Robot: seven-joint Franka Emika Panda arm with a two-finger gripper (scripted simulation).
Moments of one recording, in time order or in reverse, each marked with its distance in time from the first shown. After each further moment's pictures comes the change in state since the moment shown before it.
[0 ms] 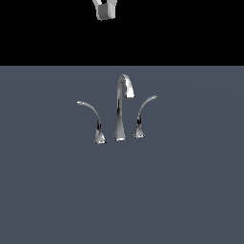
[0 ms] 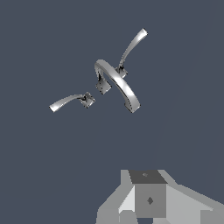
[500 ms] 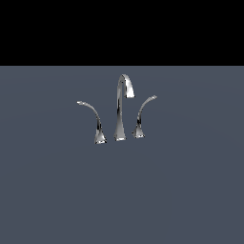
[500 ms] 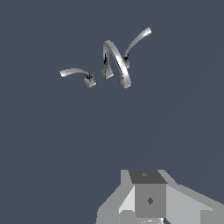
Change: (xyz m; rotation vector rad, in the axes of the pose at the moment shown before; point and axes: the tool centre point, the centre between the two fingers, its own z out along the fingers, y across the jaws) arm -0.062 0.035 -0.058 -0.004 0.006 -0.228
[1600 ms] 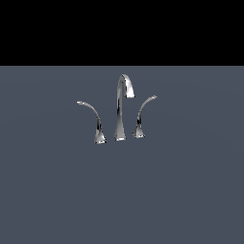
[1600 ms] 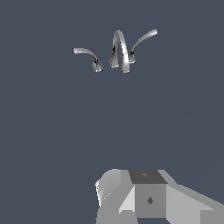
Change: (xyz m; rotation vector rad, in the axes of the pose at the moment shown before) arm -0.061 0.034 -0.057 -0.004 0.005 -0.228
